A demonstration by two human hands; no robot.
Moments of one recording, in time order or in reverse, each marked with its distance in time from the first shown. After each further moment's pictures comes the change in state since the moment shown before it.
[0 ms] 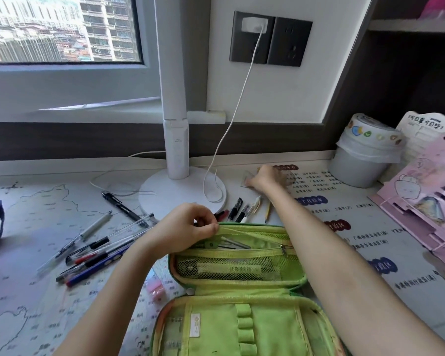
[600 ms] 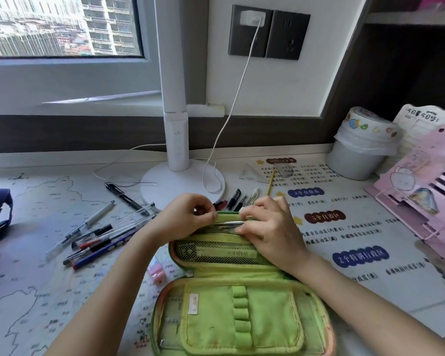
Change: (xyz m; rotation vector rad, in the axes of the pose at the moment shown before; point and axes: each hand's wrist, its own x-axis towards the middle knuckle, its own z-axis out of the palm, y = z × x) left_hand -0.002 0.003 0.006 0.023 0.047 0.021; right_hand -0.156 0.063 -0.005 0.121 0.397 -1.109
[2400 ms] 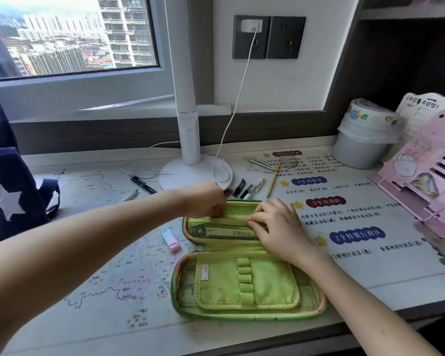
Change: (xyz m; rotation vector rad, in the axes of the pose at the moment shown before) left_hand 0.012 0.020 -0.004 0.902 -0.412 0.274; right_hand -0.023 -0.026 -0.014 0.063 -0.224 0.378
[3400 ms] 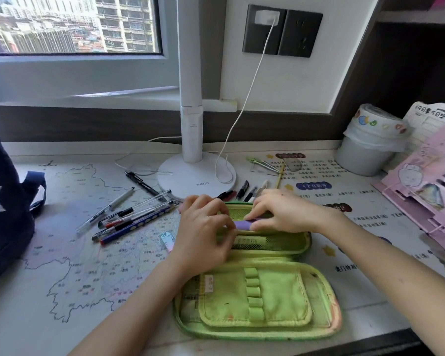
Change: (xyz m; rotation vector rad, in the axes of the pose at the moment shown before) left_hand -0.040 0.046 0.056 -0.369 0.894 -0.194; right_hand 0.058 -0.002 -0.041 -0.087 -0.553 -0.174
